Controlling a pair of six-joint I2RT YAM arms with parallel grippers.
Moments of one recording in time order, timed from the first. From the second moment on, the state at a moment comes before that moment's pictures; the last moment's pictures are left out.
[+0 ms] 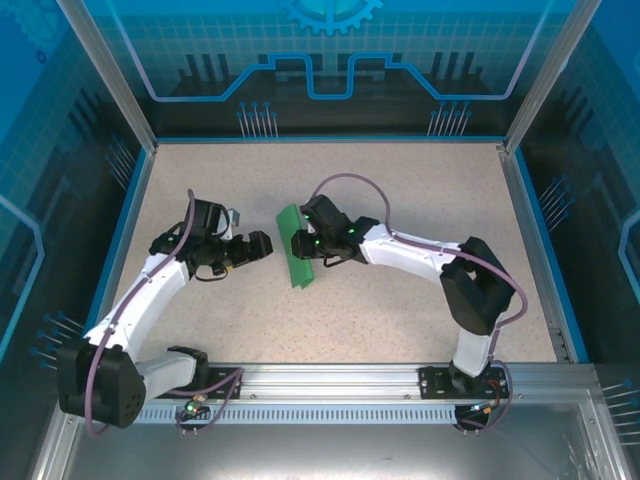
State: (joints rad) left arm -0.16 1.15 0.87 -0.74 0.35 -0.53; right arm 0.82 1.80 1.27 -0.29 -0.12 0.70
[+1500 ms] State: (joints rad) left arm -0.41 1.58 0.85 -0.26 0.46 -0.79; right arm 0.63 1.77 0.78 0.13 -0.51 0.74
